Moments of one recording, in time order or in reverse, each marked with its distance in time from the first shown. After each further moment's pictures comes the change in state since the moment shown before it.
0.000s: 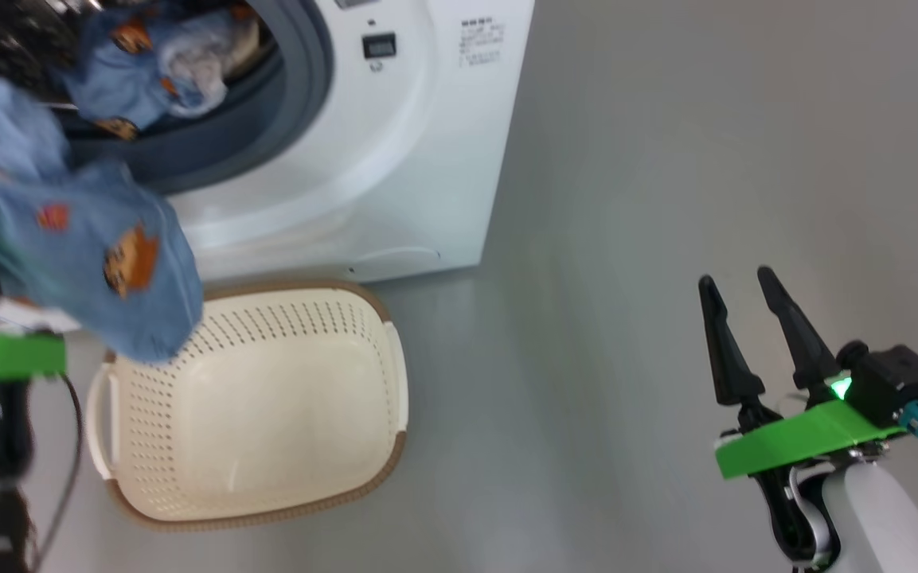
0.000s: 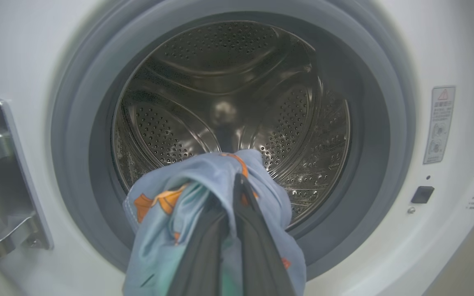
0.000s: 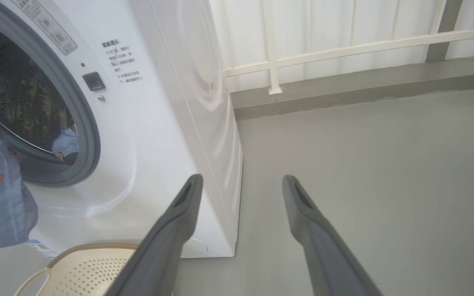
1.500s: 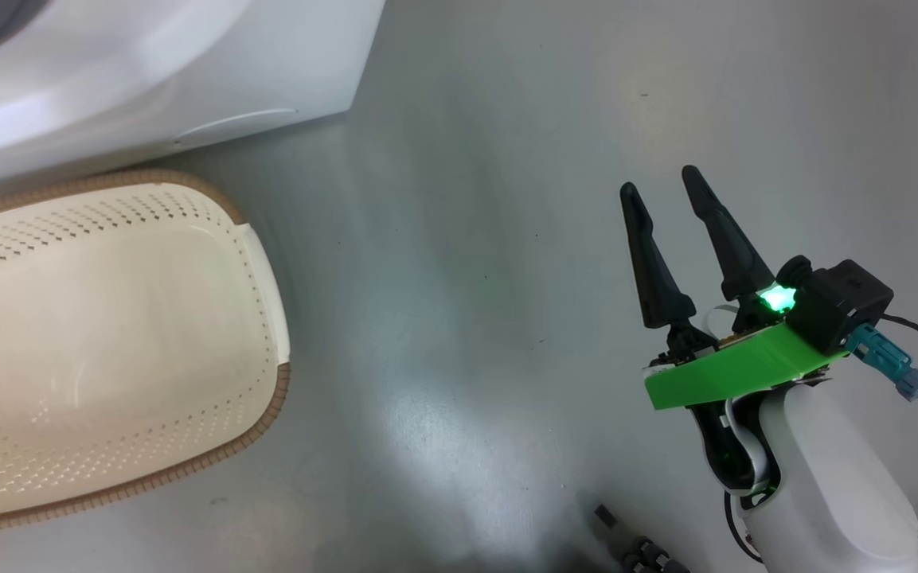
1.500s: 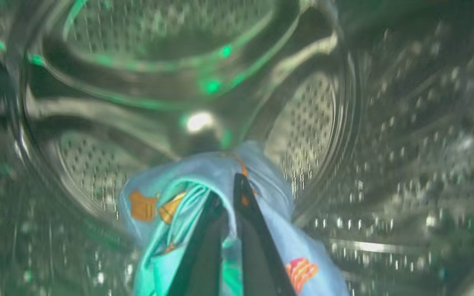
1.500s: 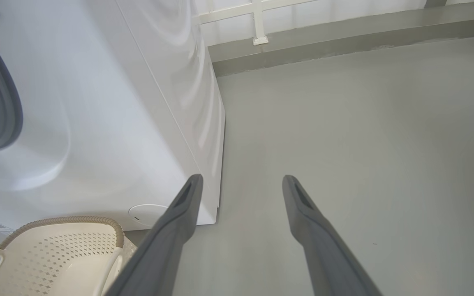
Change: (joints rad) left arm -0.931 0.195 -0.159 0.458 0.117 0.013 -0.004; right arm -0.202 0.080 0.098 -0.017 -0.005 0.000 0.000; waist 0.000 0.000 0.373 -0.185
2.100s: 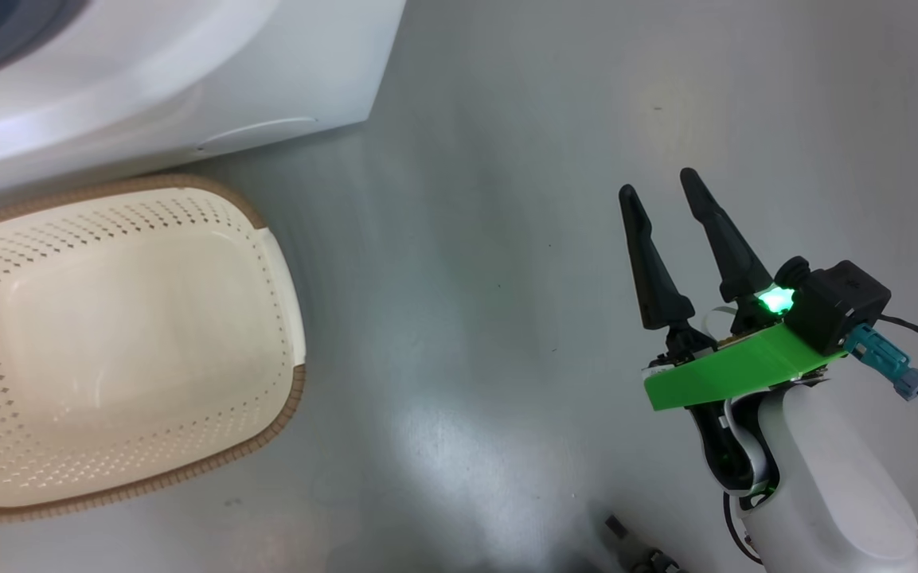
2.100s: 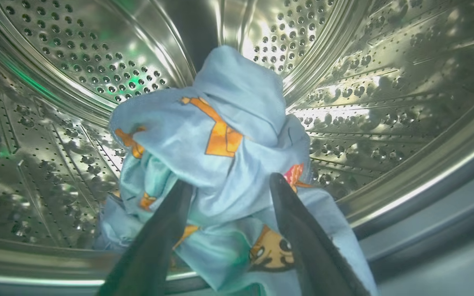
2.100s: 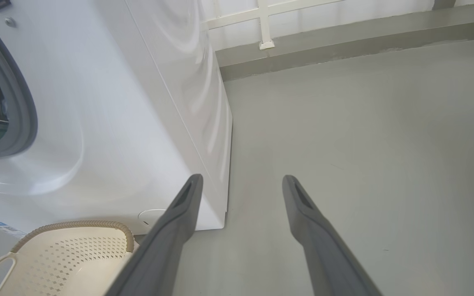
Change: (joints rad) left arm 0.058 -0.059 -0.111 0.371 -0.034 -0.012 0.024; right arm -0.001 0.001 0.003 0.008 0.007 0.000 0.000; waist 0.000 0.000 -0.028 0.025
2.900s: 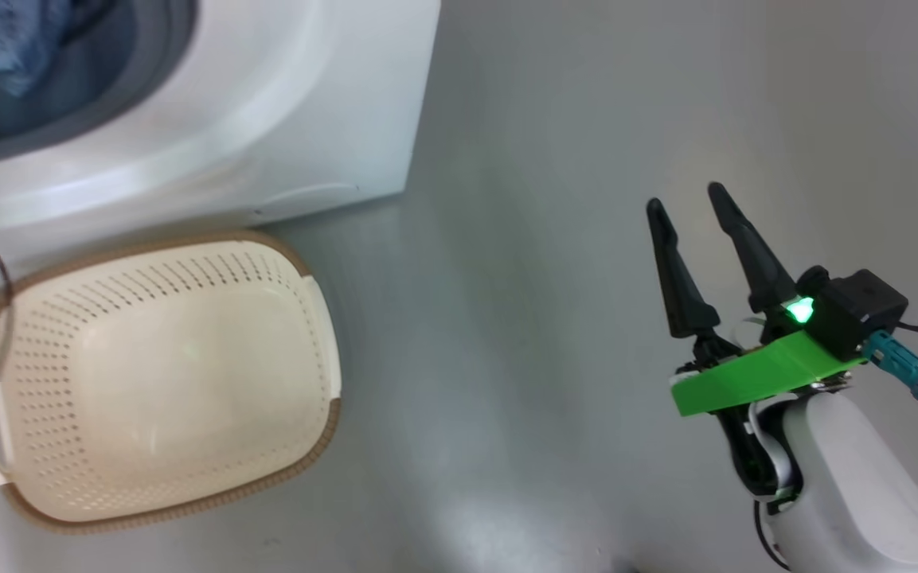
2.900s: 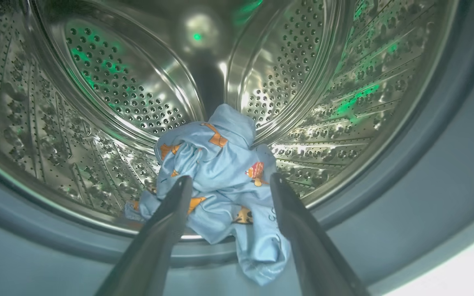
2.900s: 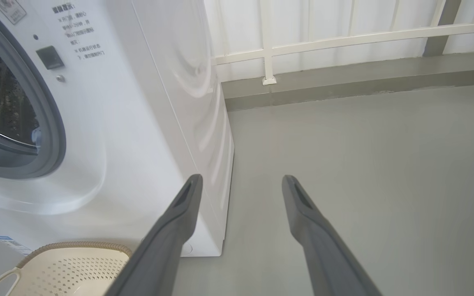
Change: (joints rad) left arm 0.395 -0.043 0.123 -0.342 -0.080 0.000 -0.021; right arm 0.020 -0.042 -0.025 0.028 -0.017 0.000 0.000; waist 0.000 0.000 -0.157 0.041
